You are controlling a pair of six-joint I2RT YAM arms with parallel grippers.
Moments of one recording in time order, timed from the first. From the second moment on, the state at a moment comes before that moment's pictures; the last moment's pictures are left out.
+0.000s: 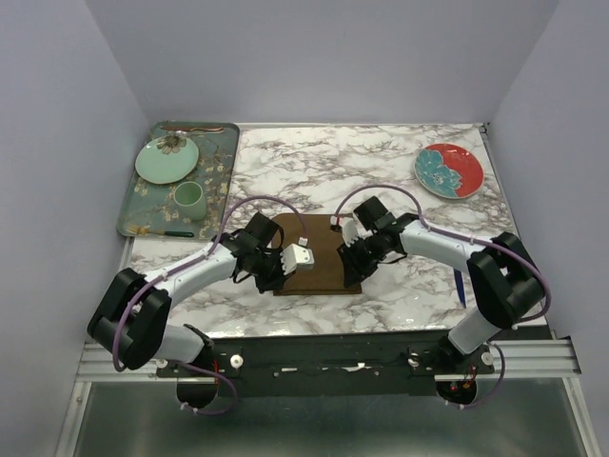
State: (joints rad) left arm -0.59 1.33 0.72 -0.53 0.52 0.61; right arm 0.62 1.58 0.93 -0.54 -0.53 -0.09
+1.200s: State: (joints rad) left arm -0.37 1.59 1.14 -0.60 0.48 0.48; right arm 0.65 1.65 1.07 -0.72 -0.39 -0.30
